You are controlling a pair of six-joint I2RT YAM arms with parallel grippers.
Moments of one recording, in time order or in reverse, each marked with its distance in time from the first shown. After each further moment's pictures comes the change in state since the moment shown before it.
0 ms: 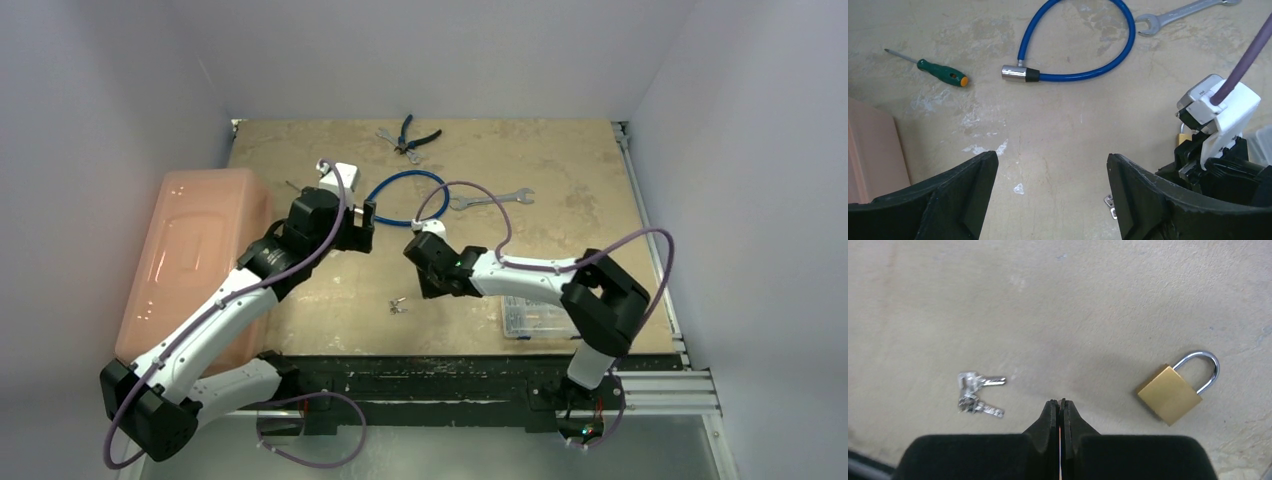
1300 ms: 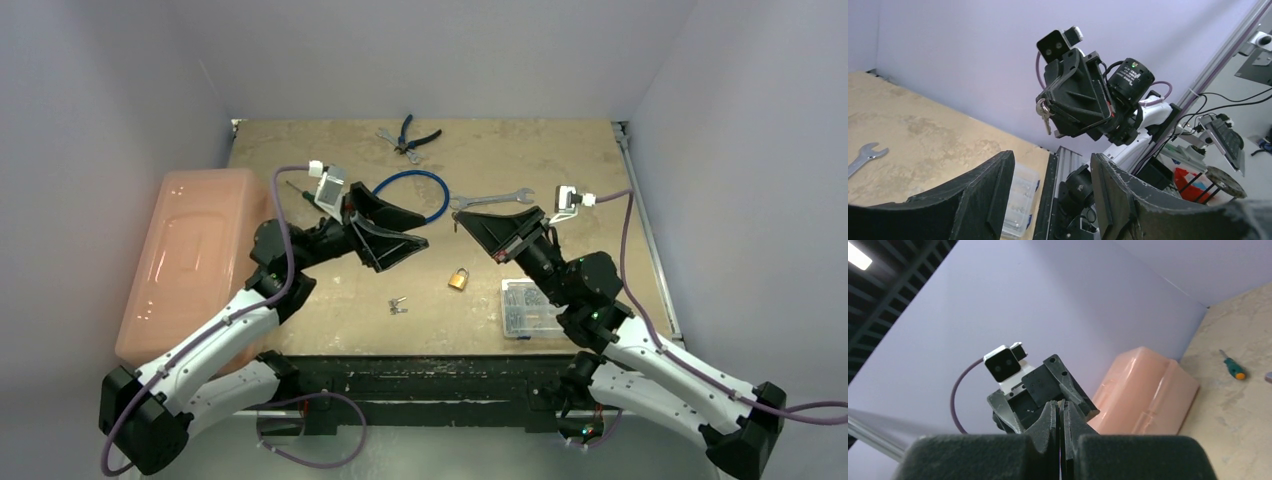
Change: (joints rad) left arm -0.023 -0.113 -0.245 1.104 0.947 -0.524; right arm -0.140 -1.003 -0.426 0.831 -0.208 0.446
